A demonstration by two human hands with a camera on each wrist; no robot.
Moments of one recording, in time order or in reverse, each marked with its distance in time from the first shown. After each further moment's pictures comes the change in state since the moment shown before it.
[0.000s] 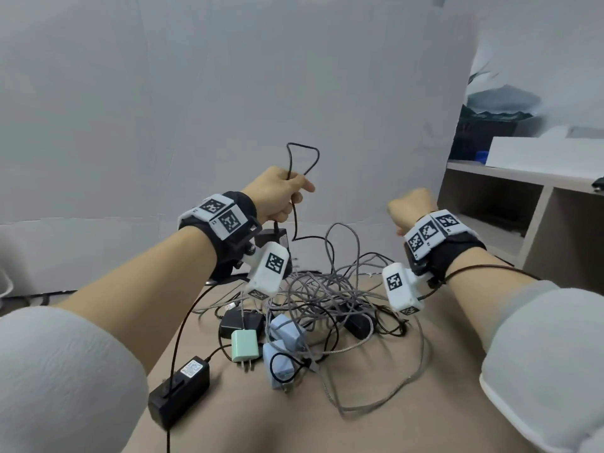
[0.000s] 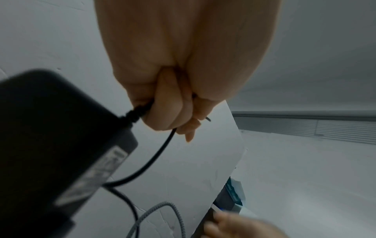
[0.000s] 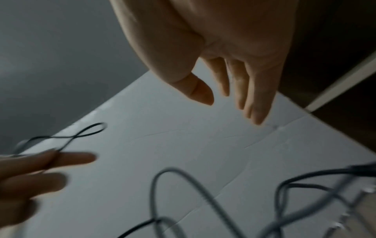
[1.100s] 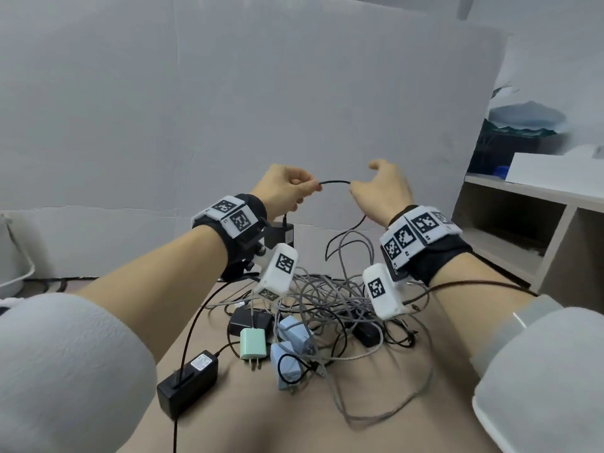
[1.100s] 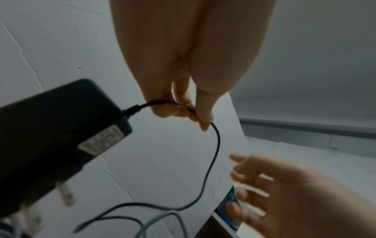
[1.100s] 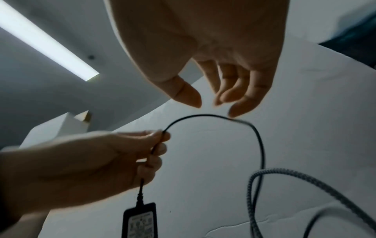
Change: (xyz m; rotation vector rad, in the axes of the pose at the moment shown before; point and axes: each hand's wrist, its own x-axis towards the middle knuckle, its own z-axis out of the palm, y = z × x) left_hand 0.000 -0.011 -0.012 0.042 0.172 0.184; right_hand -0.052 -0.070 0.025 -0.048 -0.032 -0.297
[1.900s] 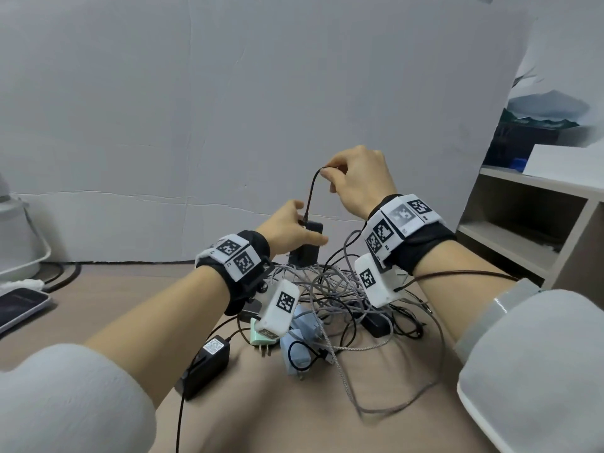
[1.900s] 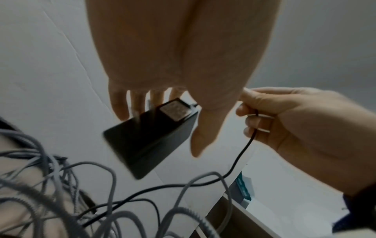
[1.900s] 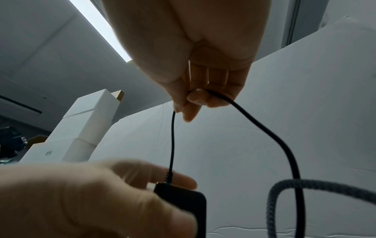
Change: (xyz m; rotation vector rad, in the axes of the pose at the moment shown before) left_hand -0.048 -0.046 0.014 0.055 -0.117 -0.278; right_hand -0.003 -0.023 0.035 -0.097 -0.030 -0.449
